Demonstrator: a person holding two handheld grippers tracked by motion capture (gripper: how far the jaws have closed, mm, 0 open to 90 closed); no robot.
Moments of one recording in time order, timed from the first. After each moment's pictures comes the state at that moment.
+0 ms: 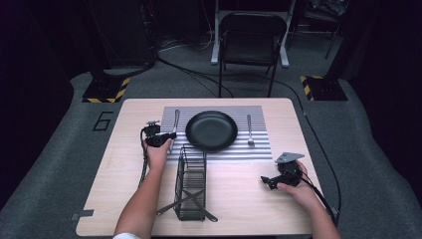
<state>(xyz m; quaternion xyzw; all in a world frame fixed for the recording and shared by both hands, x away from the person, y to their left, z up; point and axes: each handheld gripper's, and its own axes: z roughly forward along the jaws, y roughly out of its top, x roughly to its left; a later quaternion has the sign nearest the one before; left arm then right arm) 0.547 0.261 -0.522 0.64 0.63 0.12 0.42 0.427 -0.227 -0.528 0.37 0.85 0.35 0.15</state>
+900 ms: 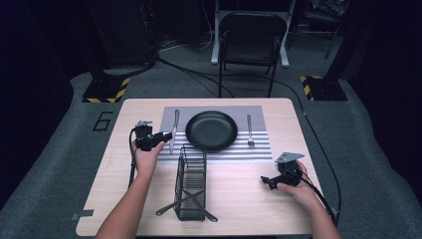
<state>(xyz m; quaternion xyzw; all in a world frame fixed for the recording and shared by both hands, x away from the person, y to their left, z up) 0.499 0.272 -0.471 0.66 0.58 0.14 0.46 0.427 -0.227 -0.528 0.37 0.85 0.35 0.15</state>
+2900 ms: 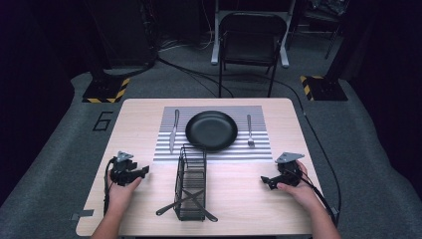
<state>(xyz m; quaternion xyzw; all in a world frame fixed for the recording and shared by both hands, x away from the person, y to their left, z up) 0.406 0.338 -0.513 0.73 0.56 0.20 0.34 0.427 -0.227 -0.528 0.37 0.85 0.35 0.15</state>
